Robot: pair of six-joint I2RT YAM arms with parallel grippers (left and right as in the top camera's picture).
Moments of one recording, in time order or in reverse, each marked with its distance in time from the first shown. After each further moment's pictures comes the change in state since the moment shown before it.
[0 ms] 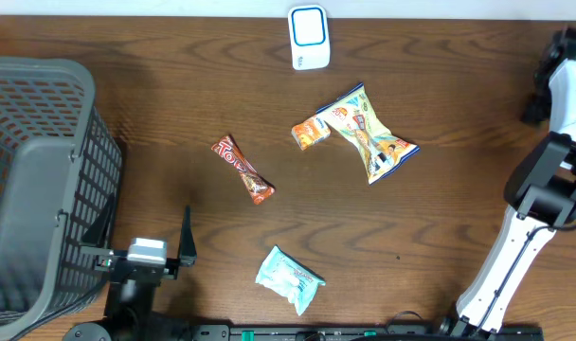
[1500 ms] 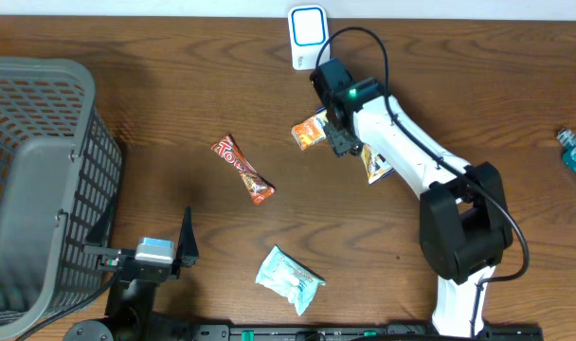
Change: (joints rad) left arm 0.000 0.000 0.000 -0.017 0.000 0.061; right arm 0.869 -0.423 -0.724 0.342 -0.204 -0.113
